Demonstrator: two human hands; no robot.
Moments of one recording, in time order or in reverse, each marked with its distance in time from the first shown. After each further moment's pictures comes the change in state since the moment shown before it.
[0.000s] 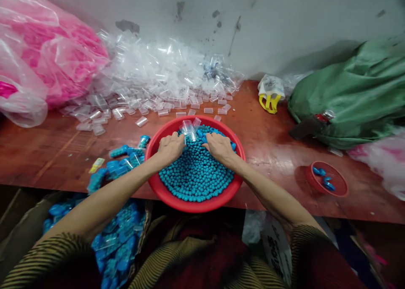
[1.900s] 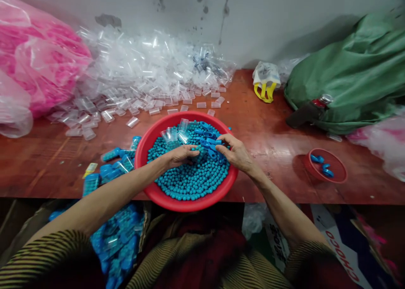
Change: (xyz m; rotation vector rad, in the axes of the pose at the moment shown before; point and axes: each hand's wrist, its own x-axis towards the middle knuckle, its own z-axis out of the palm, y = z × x) left_hand 0.018 0.034 0.042 -1.631 -0.736 -0.015; right_hand -0.059 0.055 0.003 0.930 0.232 0.014
